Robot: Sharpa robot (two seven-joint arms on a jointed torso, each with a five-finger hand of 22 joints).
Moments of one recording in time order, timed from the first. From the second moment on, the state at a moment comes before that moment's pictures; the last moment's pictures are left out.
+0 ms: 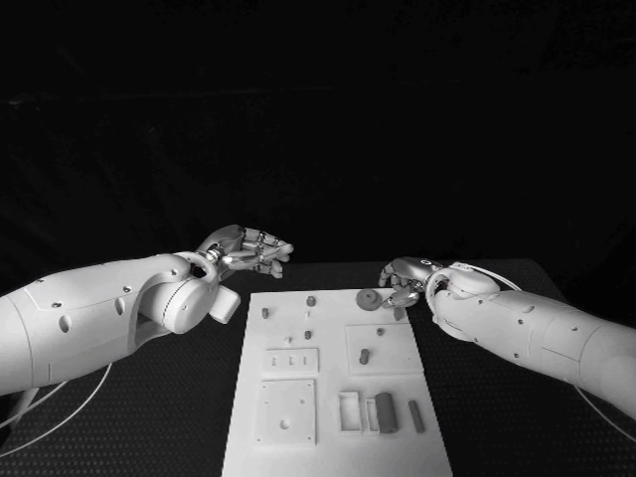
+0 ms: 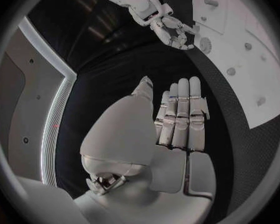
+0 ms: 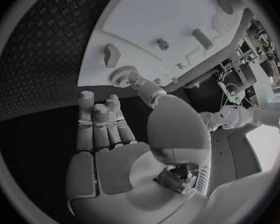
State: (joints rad) left arm 1.40 -0.76 -0.18 1.34 -0.23 -0.26 0.16; left_hand 1.51 -0.06 0.04 0.29 0.05 0.78 0.20 0.34 0.46 1.12 0.14 0.08 0.23 1.01 0.07 0.41 0.76 0.05 1.03 -0.02 0.12 0.93; right arm 1.24 -0.40 -0.18 0.72 -1.34 -0.25 0.06; right_hand 1.11 -0.17 0.54 -0.24 0.15 0.74 0.19 0.26 0.53 0.82 0.10 1.17 1.17 0.94 -0.01 1.61 0.72 0.23 0.99 0.03 1.04 1.31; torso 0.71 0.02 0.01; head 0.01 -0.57
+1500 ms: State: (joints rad) left arm 1.40 -0.78 -0.17 1.38 -0.24 -0.26 0.15; left_hand 1.51 -0.06 0.04 0.29 0.05 0.78 0.20 0.34 0.46 1.12 0.14 0.08 0.23 1.01 0.07 0.41 0.76 0.04 1.03 -0.02 0.12 0.93; right arm 1.25 -0.36 -0.17 0.68 -1.35 -0.23 0.05; right_hand 1.08 -0.07 0.55 -0.23 0.15 0.77 0.17 0.27 0.53 0.83 0.09 1.23 1.07 0.97 -0.03 1.62 0.72 0.22 1.01 0.01 1.06 1.31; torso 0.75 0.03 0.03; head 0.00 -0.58
